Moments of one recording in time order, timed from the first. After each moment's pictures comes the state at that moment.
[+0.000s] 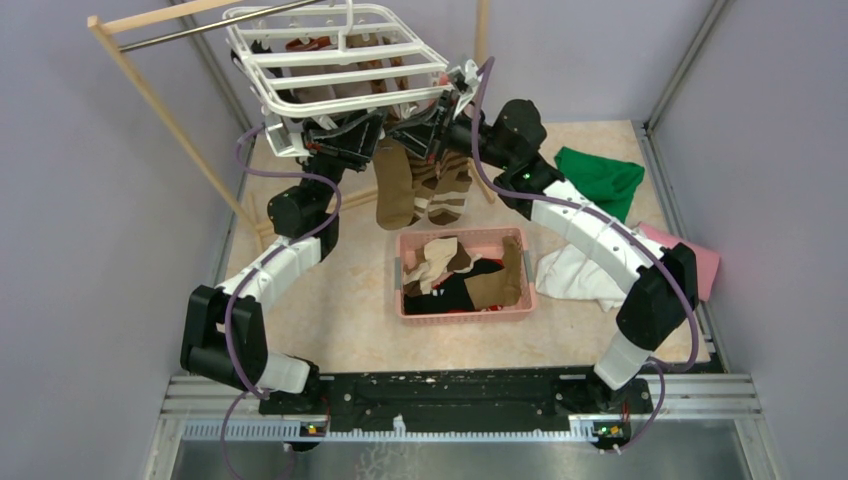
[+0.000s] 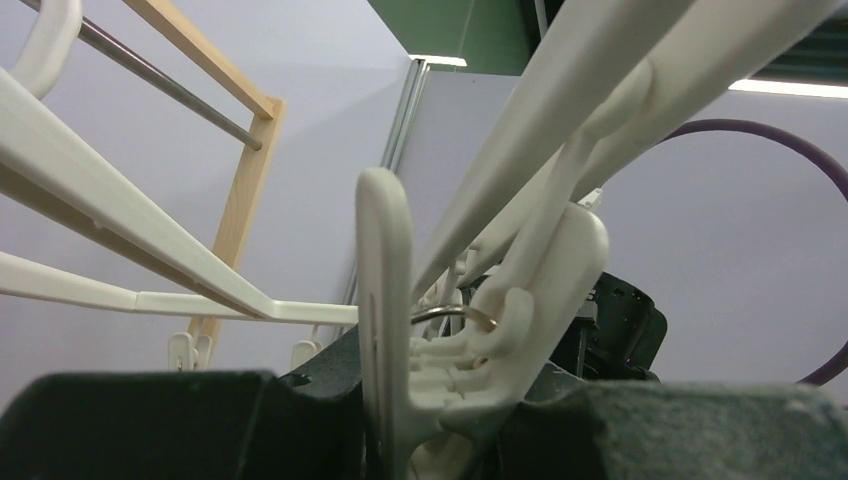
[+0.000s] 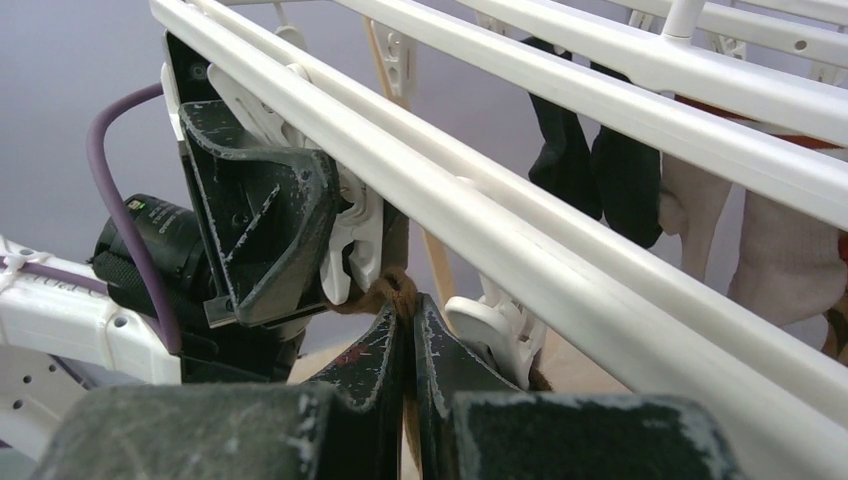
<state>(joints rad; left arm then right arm) -0.30 1.41 0.94 1.48 0.36 -0.91 0.68 1.67 1.57 0.43 -0.59 0.37</state>
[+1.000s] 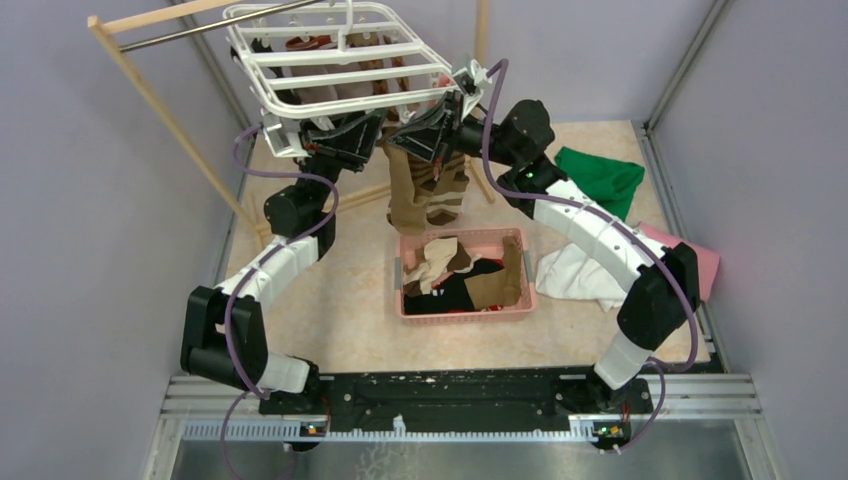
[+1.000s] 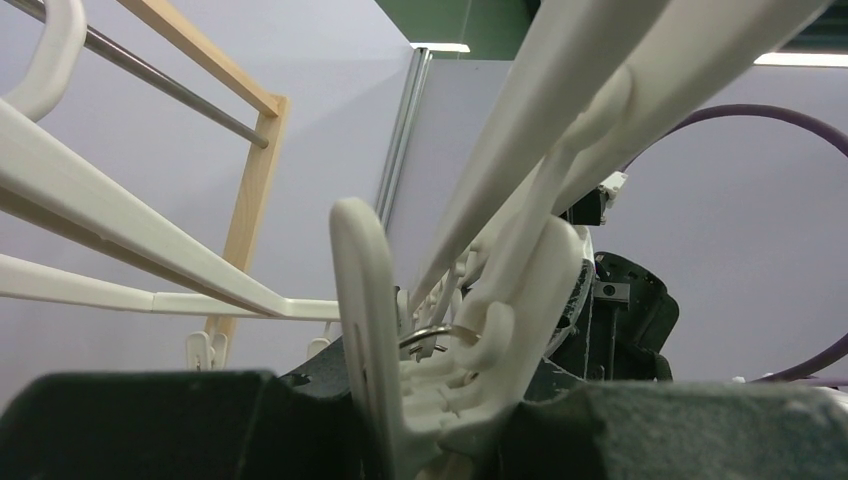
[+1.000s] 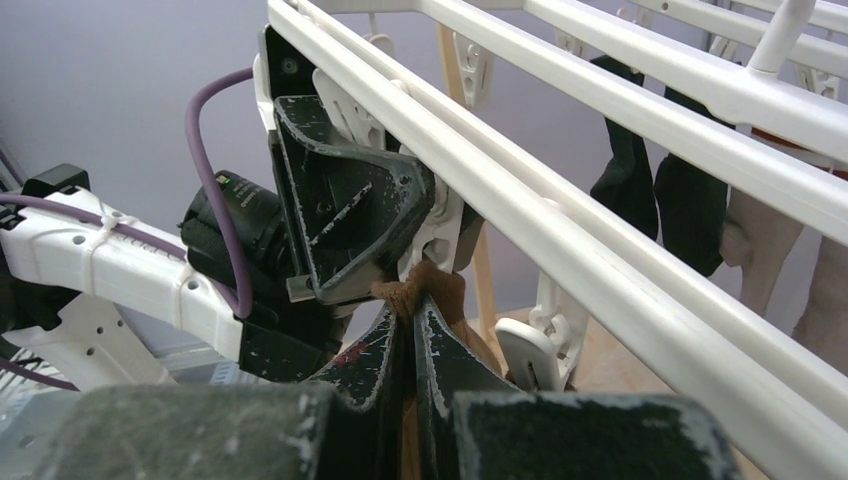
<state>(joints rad) -0.27 1.41 0.94 1.48 0.40 -0.89 0.66 1.66 1.56 0.52 -0.75 0.42</state>
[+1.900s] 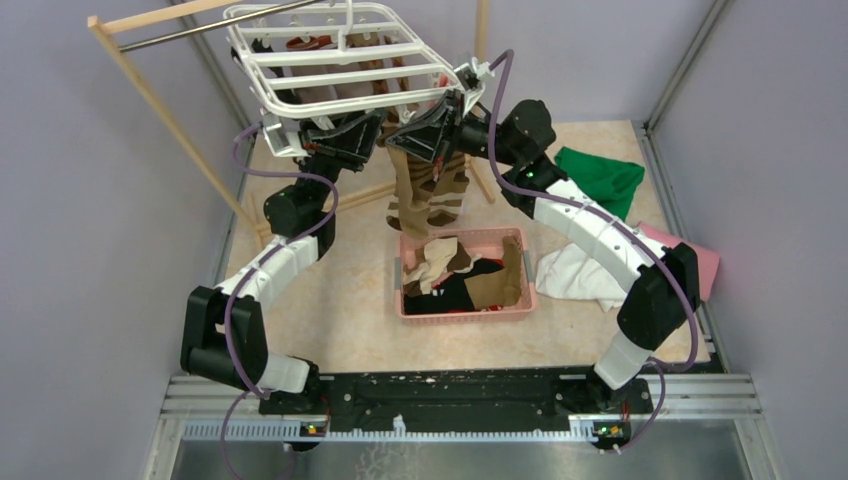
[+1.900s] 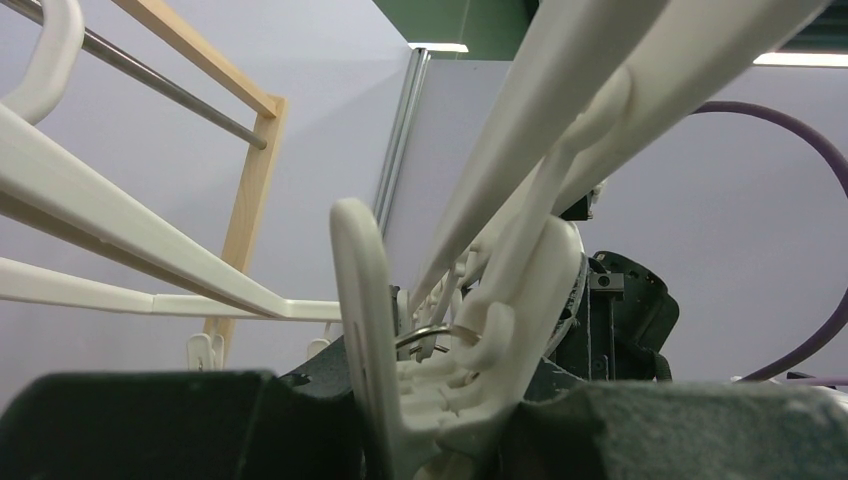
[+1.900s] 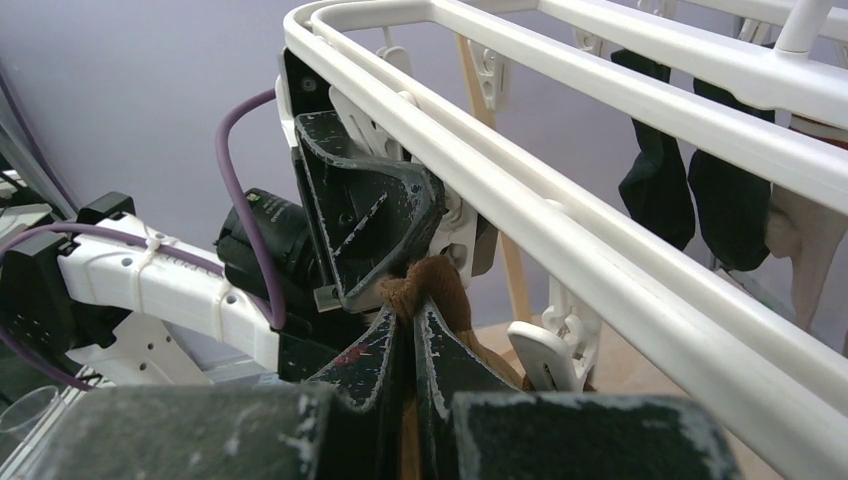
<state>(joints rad) -0.27 1.41 0.95 1.48 0.41 -0.89 0.66 1.66 1.56 0.55 -0.76 0.53</state>
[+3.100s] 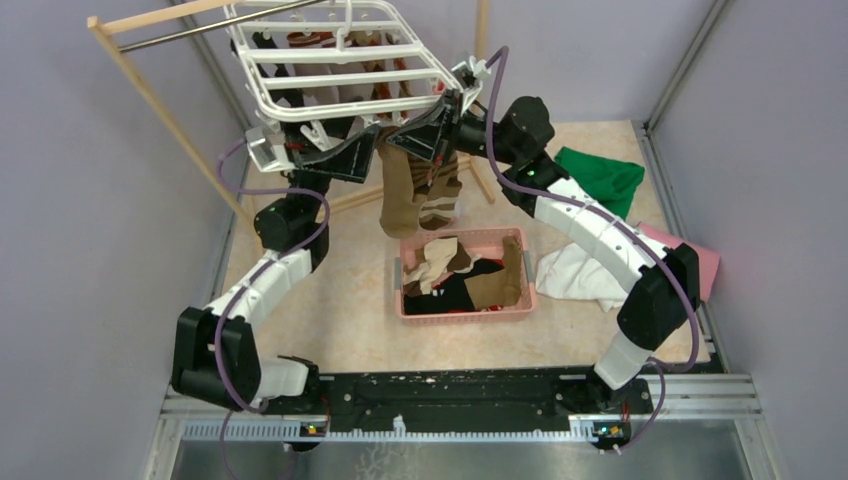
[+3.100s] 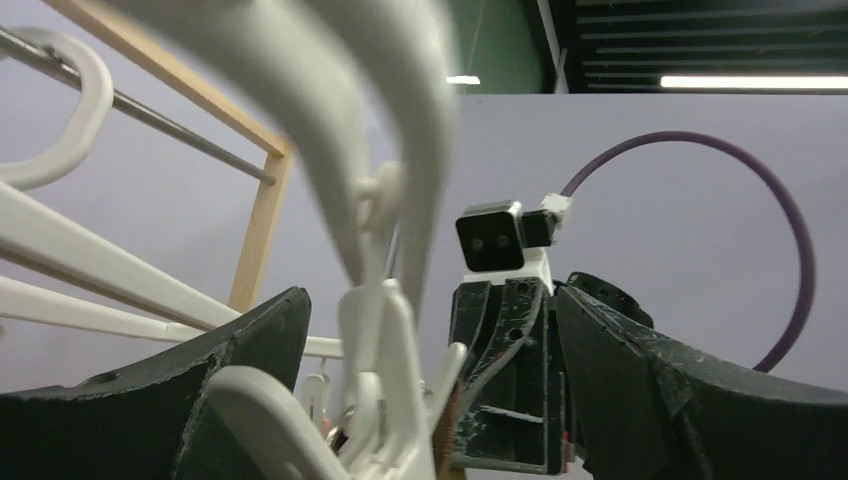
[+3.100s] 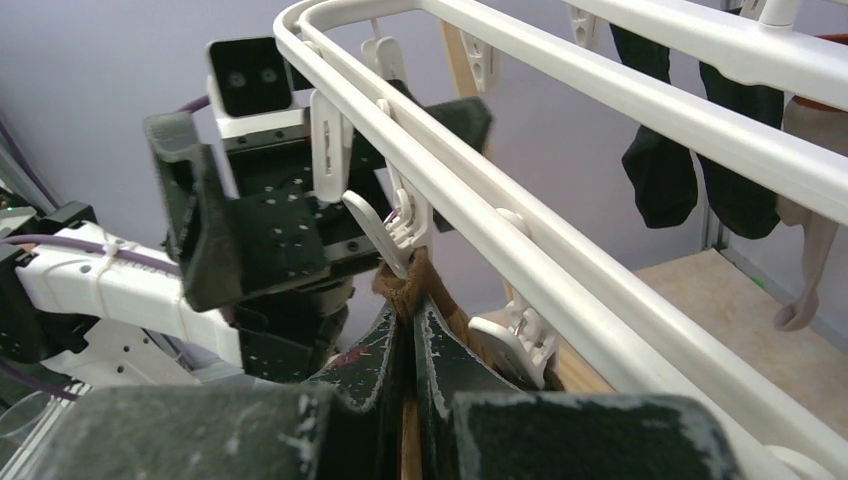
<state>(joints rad) -0.27 1.34 0.90 1.48 0.36 -0.88 0.66 1.66 1.58 0.48 -0.75 0.51</state>
